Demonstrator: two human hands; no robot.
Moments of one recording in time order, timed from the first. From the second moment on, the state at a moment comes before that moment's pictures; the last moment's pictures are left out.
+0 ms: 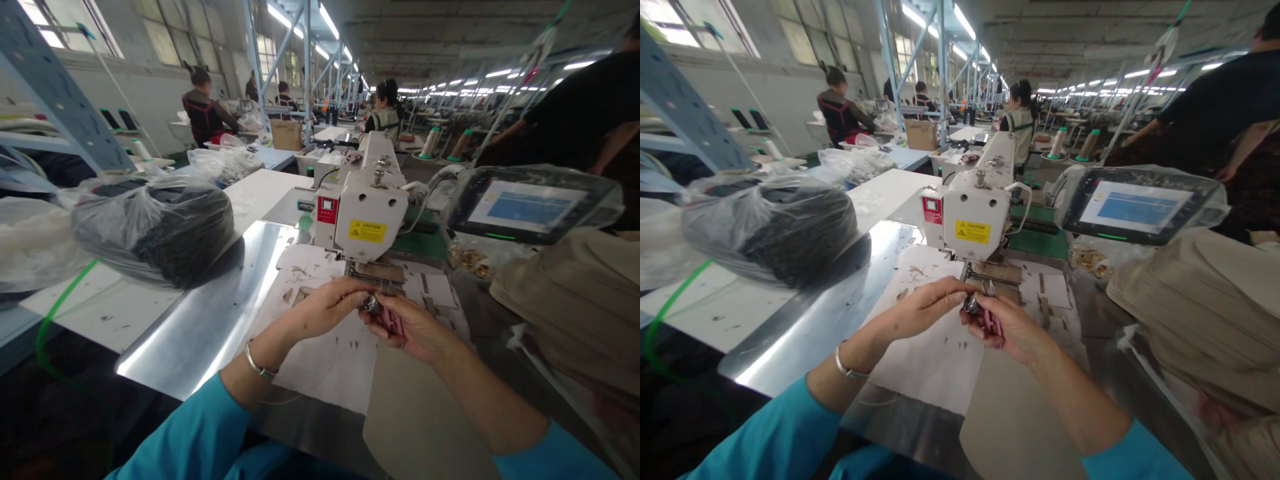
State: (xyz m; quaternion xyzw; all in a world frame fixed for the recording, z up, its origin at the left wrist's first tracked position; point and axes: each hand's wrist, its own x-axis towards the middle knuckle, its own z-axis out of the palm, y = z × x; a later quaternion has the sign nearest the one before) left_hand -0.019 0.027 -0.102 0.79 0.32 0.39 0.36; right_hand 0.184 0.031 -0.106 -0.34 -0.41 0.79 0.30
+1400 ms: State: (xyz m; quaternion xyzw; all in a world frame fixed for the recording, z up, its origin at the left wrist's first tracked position) left_hand -0.016 0.004 -0.143 0.36 0.31 0.53 0.70; right_hand 0.178 0.012 -0.102 -0.45 -0.50 0.64 0.37
